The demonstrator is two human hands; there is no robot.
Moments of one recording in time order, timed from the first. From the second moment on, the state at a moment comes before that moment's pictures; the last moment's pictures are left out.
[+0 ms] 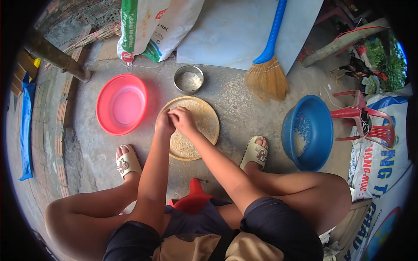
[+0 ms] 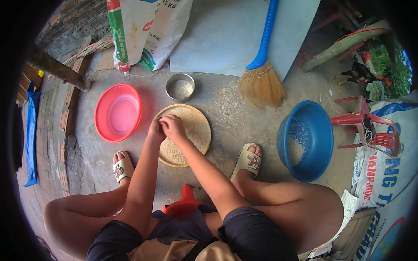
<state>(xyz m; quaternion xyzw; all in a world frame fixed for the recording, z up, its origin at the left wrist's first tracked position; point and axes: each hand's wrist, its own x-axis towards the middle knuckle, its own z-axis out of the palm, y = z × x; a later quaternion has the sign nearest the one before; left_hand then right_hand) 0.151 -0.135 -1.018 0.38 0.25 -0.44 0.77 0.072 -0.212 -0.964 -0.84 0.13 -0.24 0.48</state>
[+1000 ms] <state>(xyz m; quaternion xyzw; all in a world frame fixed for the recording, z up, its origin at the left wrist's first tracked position) 0.115 -0.159 -1.016 0.93 -0.24 0.07 0.26 0.046 -0.297 -1.021 -0.13 0.39 -0.07 0.91</state>
